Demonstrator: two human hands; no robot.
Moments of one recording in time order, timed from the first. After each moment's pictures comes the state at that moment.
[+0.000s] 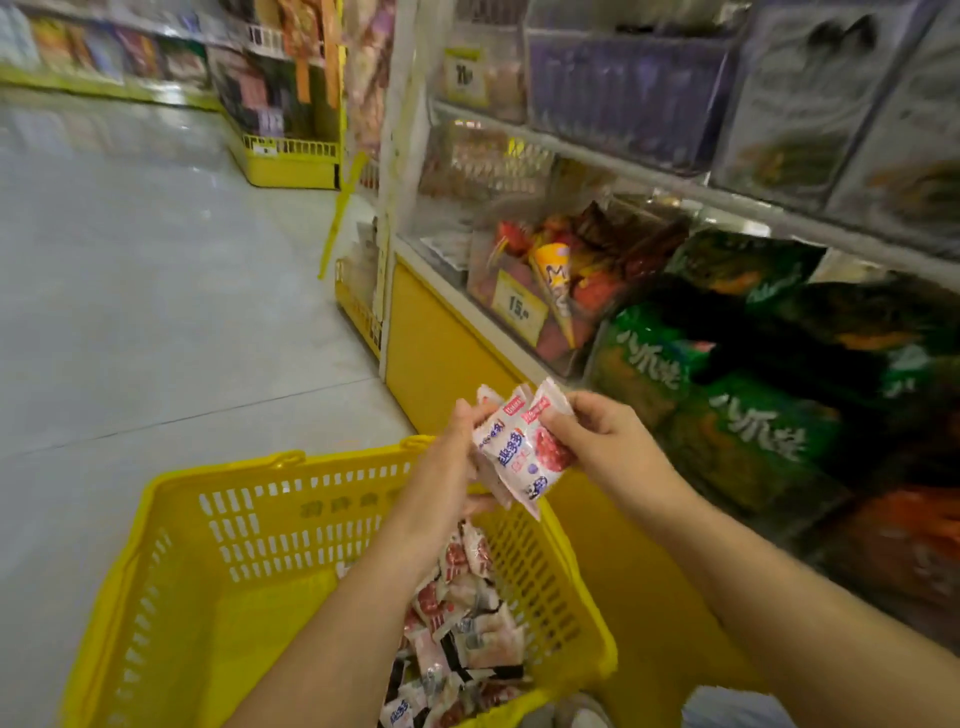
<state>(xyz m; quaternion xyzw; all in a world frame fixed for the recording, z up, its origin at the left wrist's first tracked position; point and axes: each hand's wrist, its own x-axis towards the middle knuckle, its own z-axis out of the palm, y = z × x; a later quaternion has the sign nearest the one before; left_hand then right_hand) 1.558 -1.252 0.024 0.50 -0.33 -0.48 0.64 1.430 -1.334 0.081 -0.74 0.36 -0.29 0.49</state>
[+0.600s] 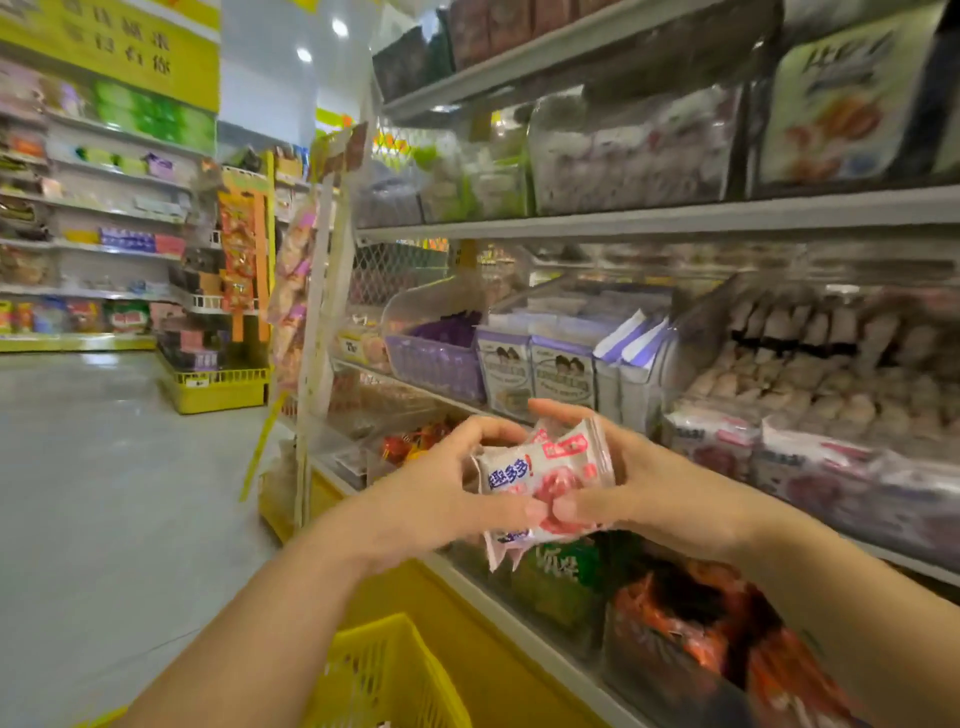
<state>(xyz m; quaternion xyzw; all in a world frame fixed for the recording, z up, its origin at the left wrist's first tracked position) 1.468 -1.184 0.273 0.41 -0.67 -0.40 0.48 1.264 -1.245 0.306 -0.81 0.20 -0.23 0.51</state>
